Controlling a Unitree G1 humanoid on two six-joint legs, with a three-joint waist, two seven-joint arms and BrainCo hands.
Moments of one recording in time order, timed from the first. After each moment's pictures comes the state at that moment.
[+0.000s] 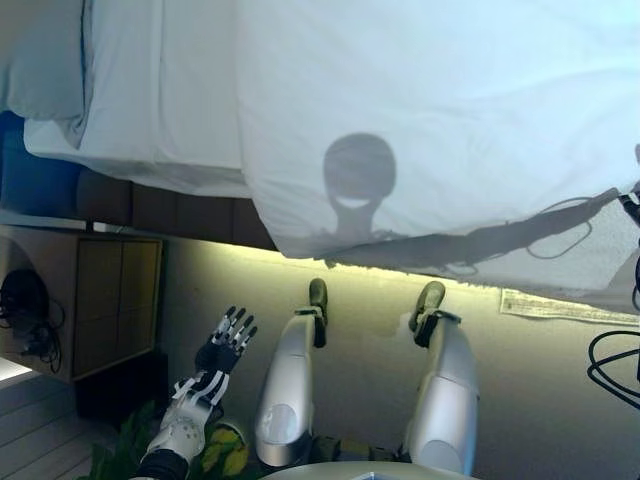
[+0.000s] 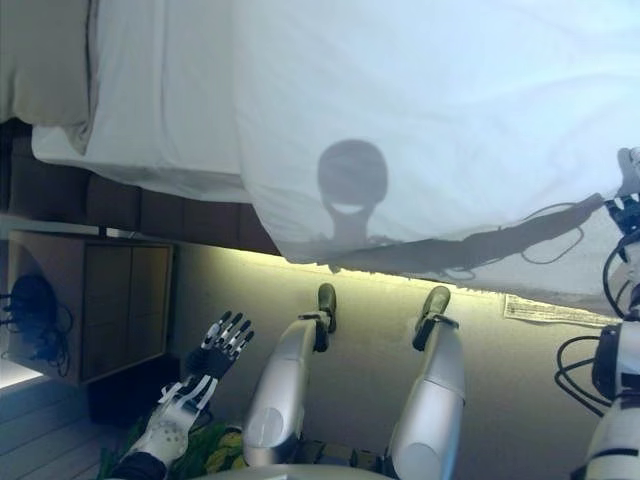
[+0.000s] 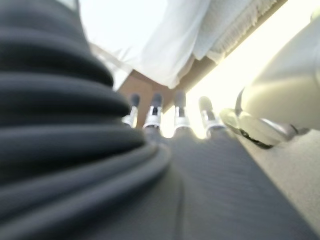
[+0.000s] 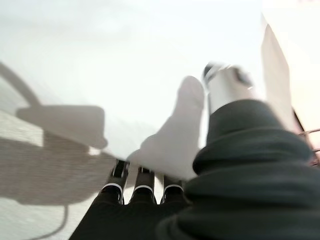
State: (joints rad) left arm 0.03 0.33 -0.19 0.69 -1.17 -0.14 -0.46; right arm -0.92 -1.01 -0.02 1.30 1.08 0.14 0.18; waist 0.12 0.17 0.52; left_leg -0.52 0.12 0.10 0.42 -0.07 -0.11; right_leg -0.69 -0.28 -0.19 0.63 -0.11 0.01
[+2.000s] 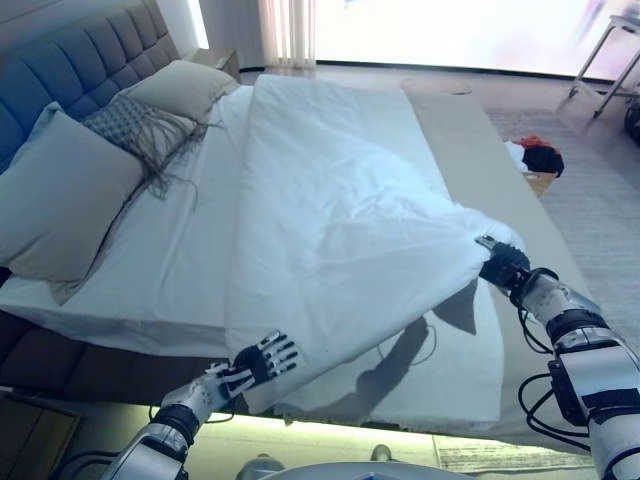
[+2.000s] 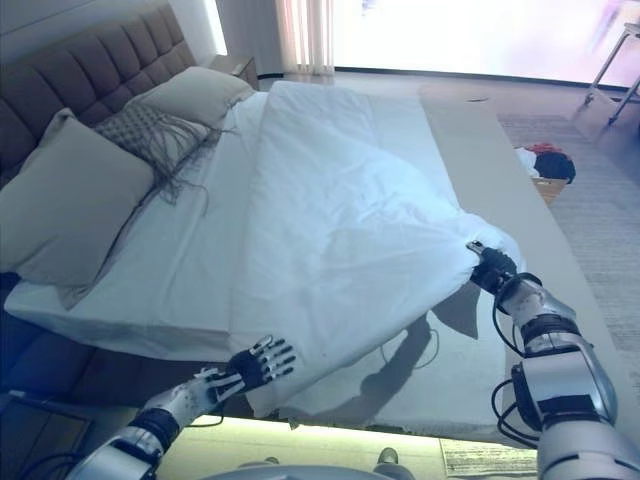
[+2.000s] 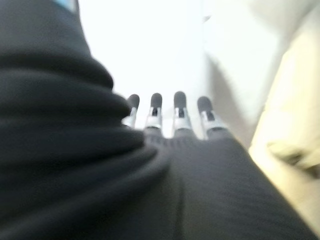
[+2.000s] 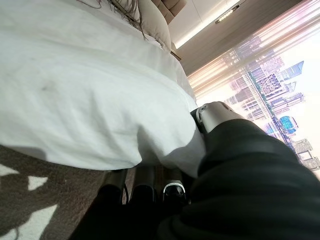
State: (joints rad) left arm -0.24 0.30 -0.36 1.05 -1.05 0.53 -0.66; right arm -0.72 -0.62 0.18 1.22 0.99 0.24 0.33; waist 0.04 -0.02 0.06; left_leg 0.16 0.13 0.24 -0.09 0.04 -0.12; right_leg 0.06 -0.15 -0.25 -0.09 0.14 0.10
